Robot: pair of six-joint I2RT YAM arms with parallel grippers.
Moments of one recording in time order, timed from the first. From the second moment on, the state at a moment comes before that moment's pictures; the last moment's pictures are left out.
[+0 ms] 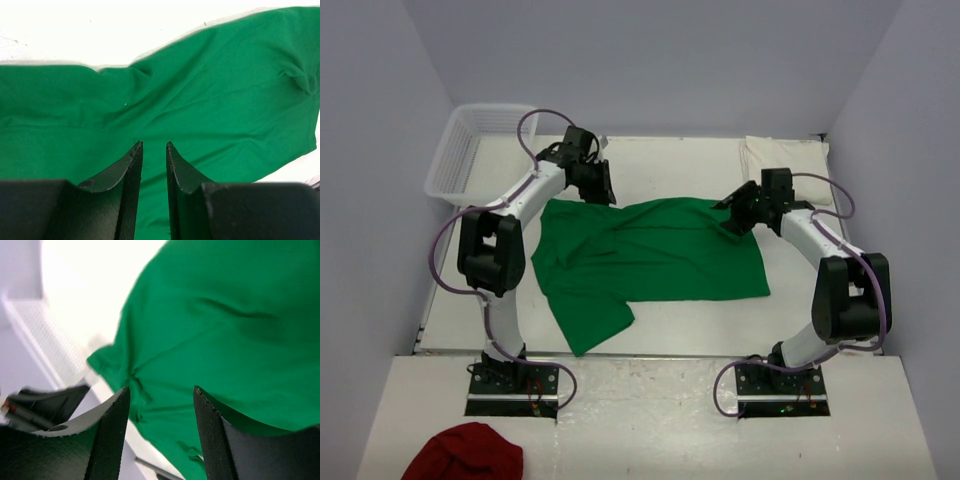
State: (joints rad) left arm -0.32 1.98 1.66 -0.67 0.28 -0.39; right arm 0.09 1.58 1.02 -0.26 -0.35 1.09
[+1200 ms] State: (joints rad) left arm -0.32 1.97 1.66 -0.69 0.29 -0.39; right arm 0.09 1.70 1.10 -0.60 0.02 1.47
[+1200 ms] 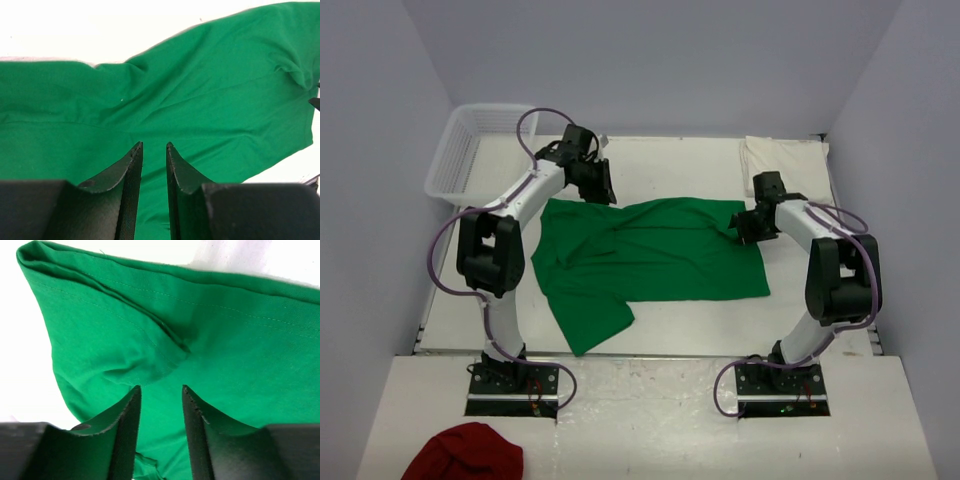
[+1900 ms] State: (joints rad) left arm -0.31 1.95 1.69 -0.70 0.32 -0.38; right arm 0.12 1.79 1.16 -0.71 0.05 1.54
